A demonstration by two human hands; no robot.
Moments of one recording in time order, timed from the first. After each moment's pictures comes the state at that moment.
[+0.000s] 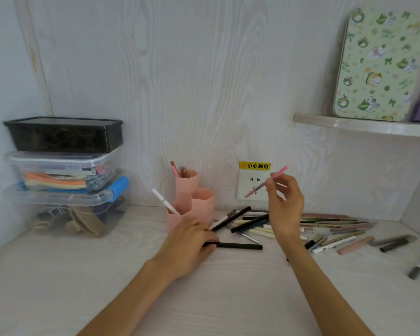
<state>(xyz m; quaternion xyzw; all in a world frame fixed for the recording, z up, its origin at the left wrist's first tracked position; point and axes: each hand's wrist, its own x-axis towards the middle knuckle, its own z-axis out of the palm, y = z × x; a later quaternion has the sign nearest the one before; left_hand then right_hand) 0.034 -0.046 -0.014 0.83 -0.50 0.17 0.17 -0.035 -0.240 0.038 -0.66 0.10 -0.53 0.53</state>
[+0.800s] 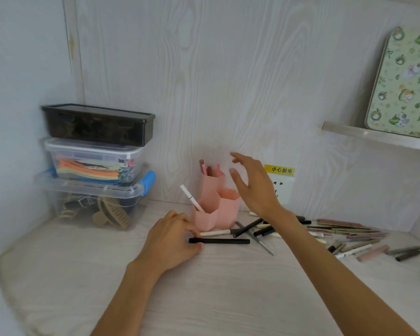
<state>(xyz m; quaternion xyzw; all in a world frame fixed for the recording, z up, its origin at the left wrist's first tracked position) 0.061 0.031 -0.016 0.89 -0.35 0.13 0.27 0.030 -0.177 0.065 -0.89 -0.04 -0.40 0.21</state>
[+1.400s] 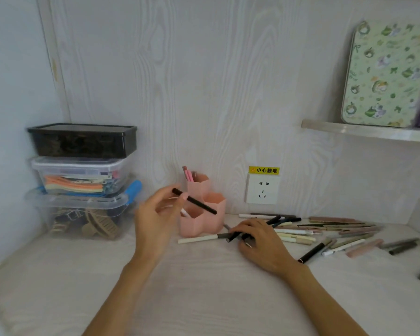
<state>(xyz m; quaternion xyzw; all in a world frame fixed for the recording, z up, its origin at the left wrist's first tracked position) 0.034 0.006 0.029 0.64 -0.27 0.24 0.67 -0.034 -0.224 -0.020 -0.96 -0.02 -0.21 0.18</state>
